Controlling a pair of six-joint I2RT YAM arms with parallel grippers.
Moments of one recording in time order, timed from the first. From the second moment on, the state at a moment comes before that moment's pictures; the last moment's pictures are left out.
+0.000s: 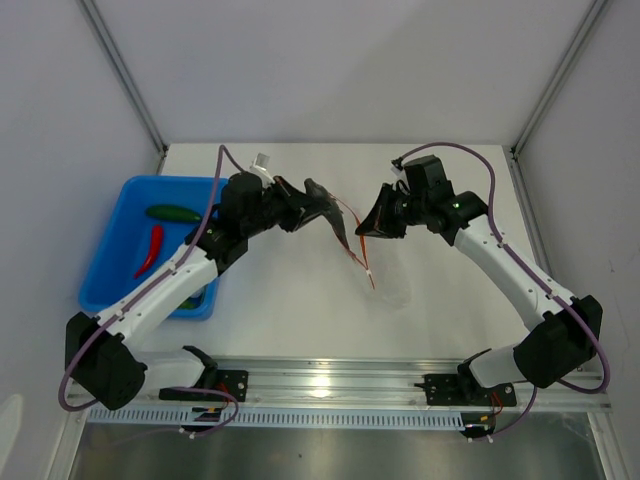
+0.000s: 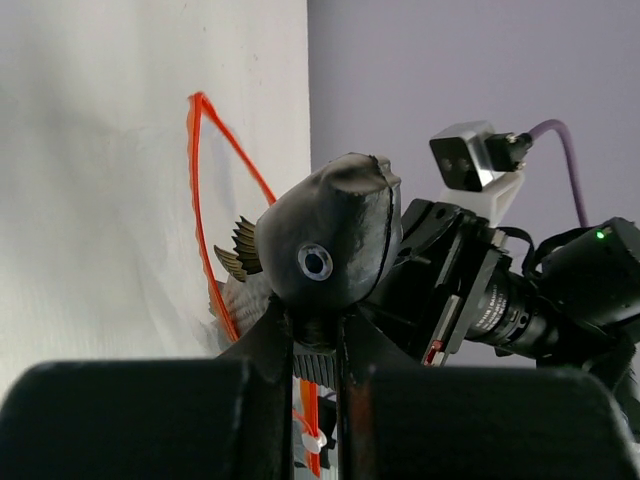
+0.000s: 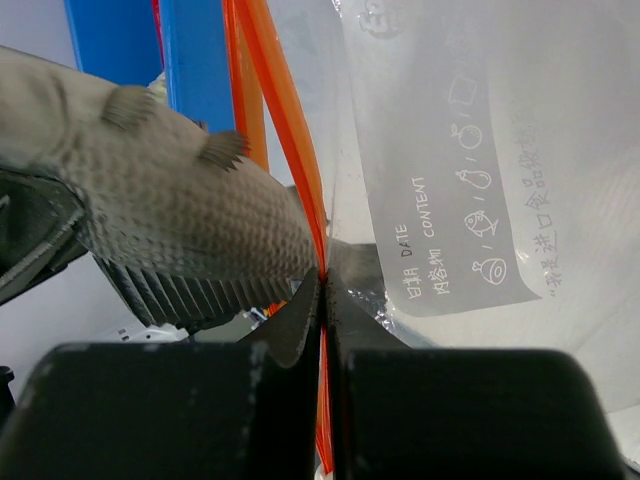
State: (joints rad) left arm -0.55 1.23 1.04 -0.10 0.23 -1.19; right arm 0.50 1.41 1.35 -0.68 -0.41 0.75
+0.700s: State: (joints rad) left arm -0.59 1.37 1.15 -0.25 0.40 -1.27; right arm 0.52 1.39 1.32 -0.59 -0.32 0.76
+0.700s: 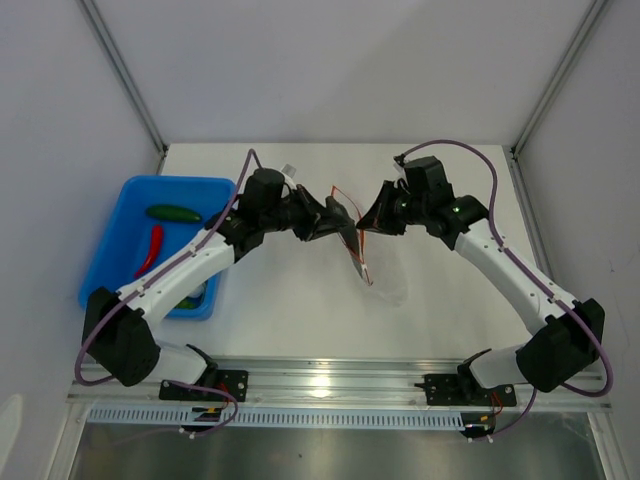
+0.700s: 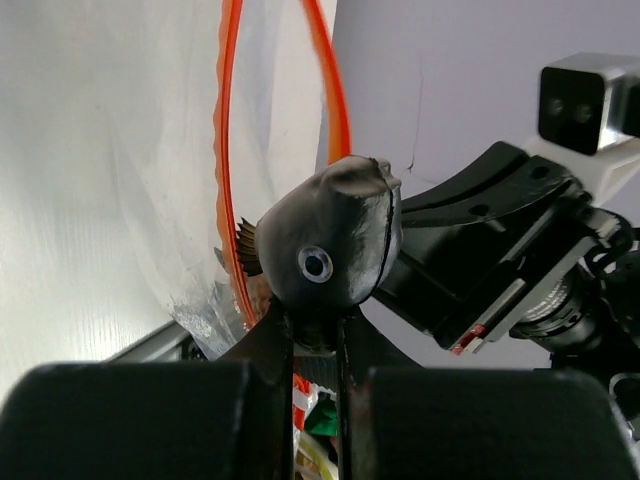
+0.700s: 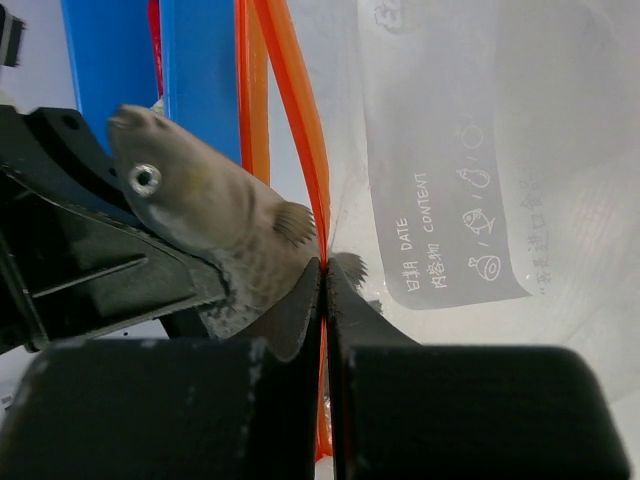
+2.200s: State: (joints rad) left arm -0.60 1.35 1.43 -0.73 0.30 -0.89; right arm 0.52 1.34 1.27 -0.58 -0.30 0.69
